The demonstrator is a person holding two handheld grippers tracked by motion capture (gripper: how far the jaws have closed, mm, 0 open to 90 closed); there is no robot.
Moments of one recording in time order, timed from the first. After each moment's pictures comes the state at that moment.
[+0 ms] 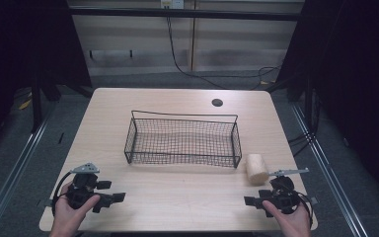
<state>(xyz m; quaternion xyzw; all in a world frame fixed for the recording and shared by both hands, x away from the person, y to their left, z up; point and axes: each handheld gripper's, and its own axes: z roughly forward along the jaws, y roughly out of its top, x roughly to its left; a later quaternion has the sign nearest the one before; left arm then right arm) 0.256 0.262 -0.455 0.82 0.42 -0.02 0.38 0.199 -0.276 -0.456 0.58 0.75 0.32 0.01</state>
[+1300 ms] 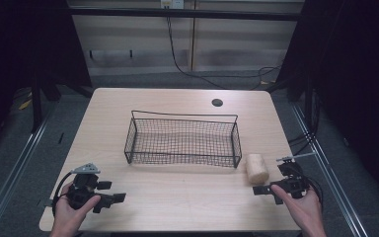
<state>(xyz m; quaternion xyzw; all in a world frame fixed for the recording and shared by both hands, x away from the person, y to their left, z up) 0.255 0.260 -0.455 0.82 0.42 -0.02 0.38 0.227 -0.298 -0.427 0.62 0.74 0.27 -0.03</state>
